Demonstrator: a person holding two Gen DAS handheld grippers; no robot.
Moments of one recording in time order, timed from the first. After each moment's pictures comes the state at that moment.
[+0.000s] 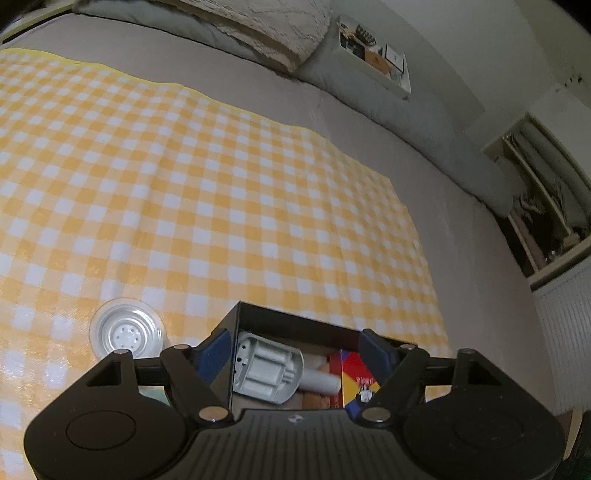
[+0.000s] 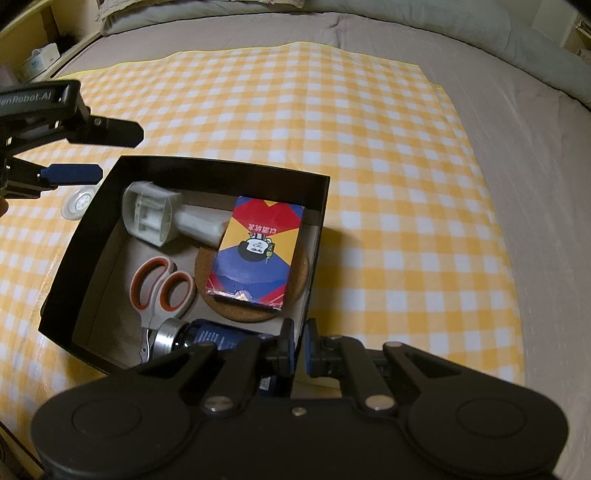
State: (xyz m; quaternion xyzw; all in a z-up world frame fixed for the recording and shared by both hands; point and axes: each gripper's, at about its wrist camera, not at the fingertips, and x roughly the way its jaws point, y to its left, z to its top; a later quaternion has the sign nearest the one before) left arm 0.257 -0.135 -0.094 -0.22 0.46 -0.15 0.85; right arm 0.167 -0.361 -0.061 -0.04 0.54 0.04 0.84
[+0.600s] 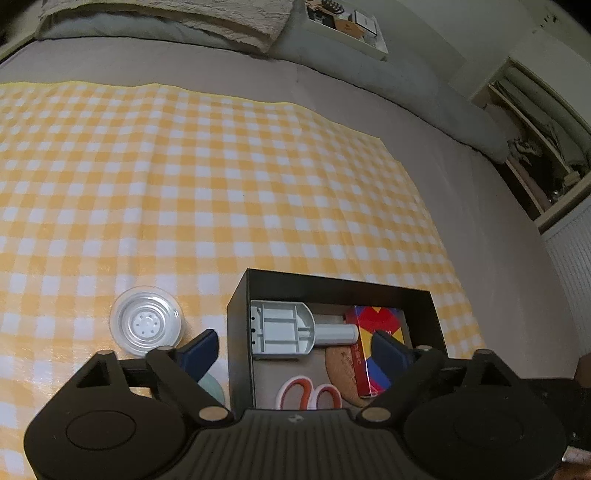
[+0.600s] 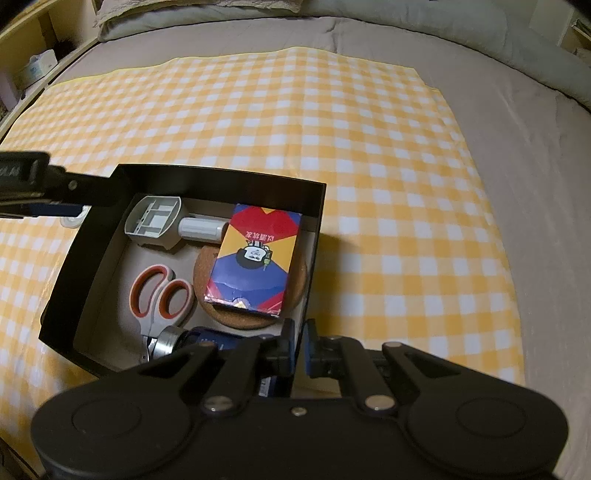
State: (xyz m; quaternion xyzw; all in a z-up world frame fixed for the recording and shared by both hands) left arm 0.239 -0.141 -0.093 -0.14 0.49 -0.17 0.84; right arm 0.169 -0.360 -0.058 -0.04 0.54 0.04 0.84
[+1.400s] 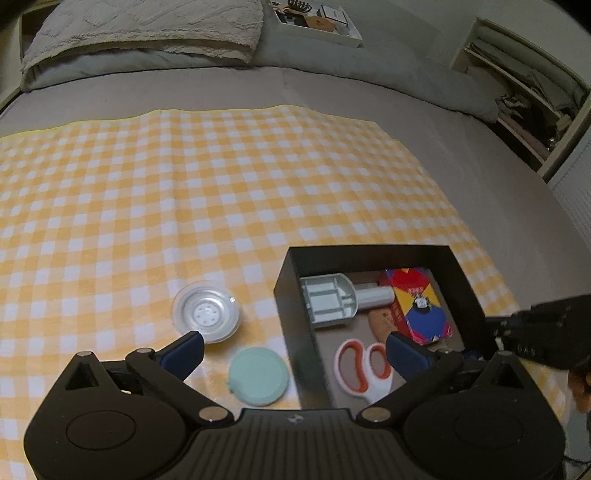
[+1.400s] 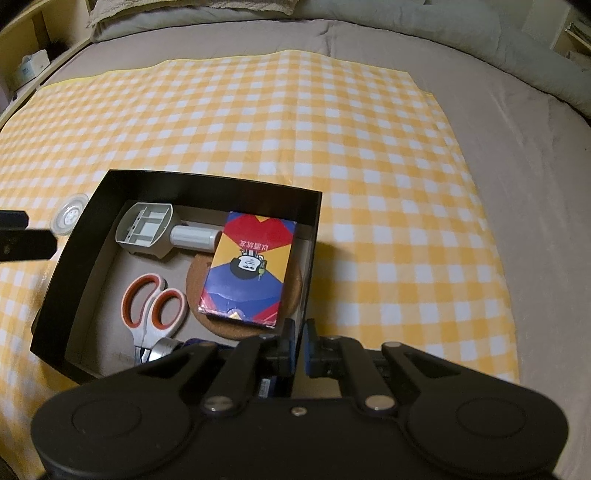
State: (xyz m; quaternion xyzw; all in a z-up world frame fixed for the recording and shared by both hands) left arm 0.205 -0.113 -0.080 -0.04 0.47 -0.18 0.86; right arm 0.175 -0.358 -0.059 -0.05 0.53 0.03 0.84
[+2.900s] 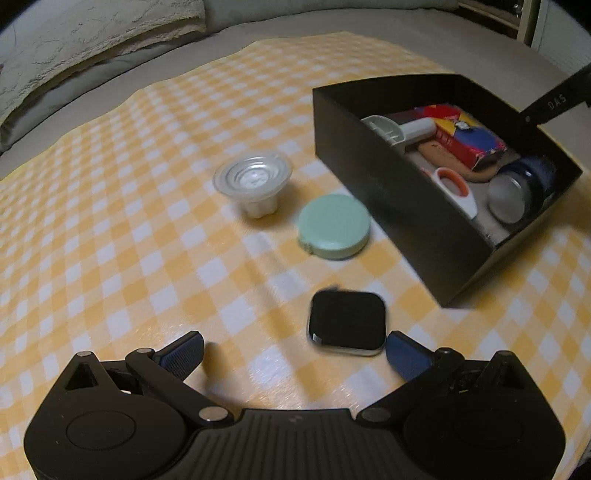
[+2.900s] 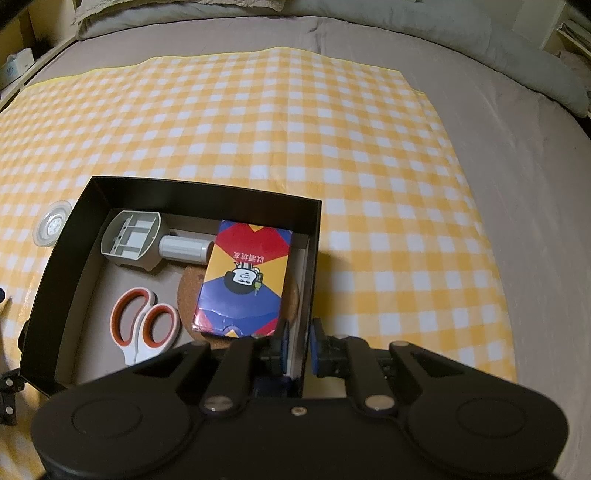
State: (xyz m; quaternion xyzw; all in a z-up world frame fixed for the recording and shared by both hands) left arm 0.152 -0.080 -0.148 0.17 0.49 -0.20 0.83; right arm 0.187 -0.348 -0.064 -0.06 0.53 0.00 0.84
